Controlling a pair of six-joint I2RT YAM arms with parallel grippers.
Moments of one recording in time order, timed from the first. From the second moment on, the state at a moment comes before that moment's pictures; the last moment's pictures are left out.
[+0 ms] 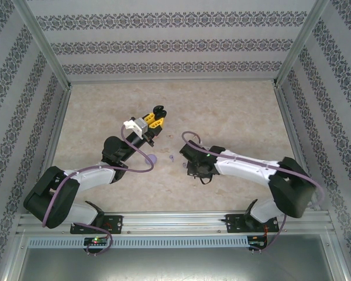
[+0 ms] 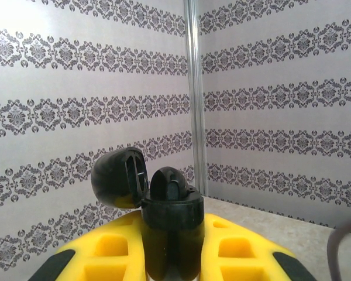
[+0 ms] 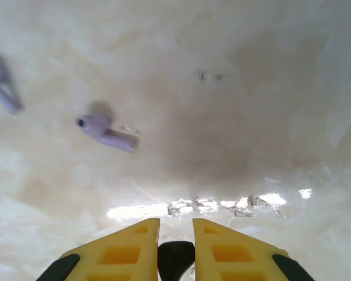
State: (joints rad) left arm -0.51 1.37 0.49 1.21 0.26 0.00; right arm 0.84 1.44 0.87 -0.69 0.12 1.06
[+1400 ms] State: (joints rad) left arm -0.51 1.54 0.80 1.10 0.52 -0.03; right arm 0.58 1.29 1.50 -0.46 -0.12 0.69
